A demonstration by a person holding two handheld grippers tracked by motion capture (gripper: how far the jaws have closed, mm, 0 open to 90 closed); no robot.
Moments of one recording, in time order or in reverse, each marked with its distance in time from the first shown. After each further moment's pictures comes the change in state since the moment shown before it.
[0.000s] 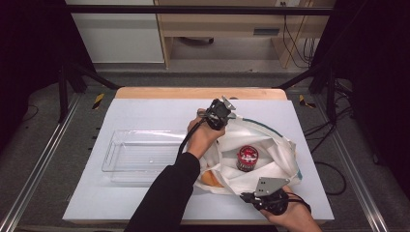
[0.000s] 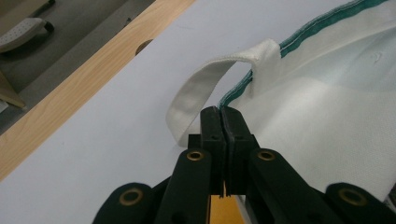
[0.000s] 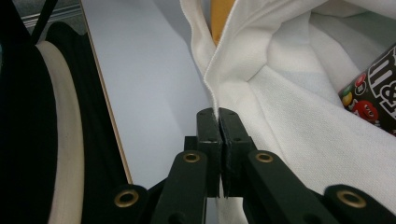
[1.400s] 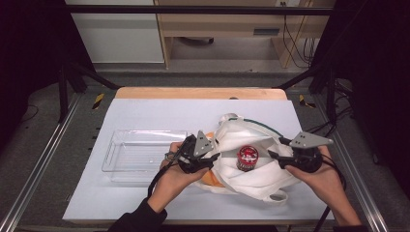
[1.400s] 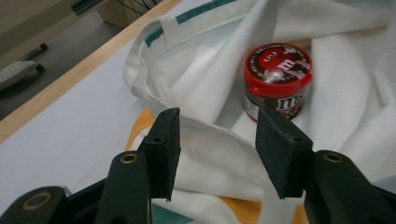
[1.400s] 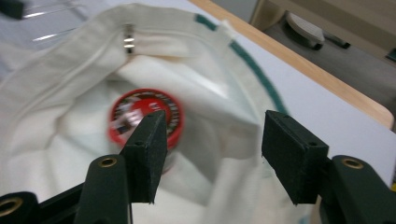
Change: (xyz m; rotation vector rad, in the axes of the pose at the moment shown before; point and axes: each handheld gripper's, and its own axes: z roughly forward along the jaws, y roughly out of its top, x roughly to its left) left arm -0.058 -0.092 -0.115 -0.192 -0.075 0.063; right arm -0.097 0.030 -0.079 -0.135 -0.396 0.124
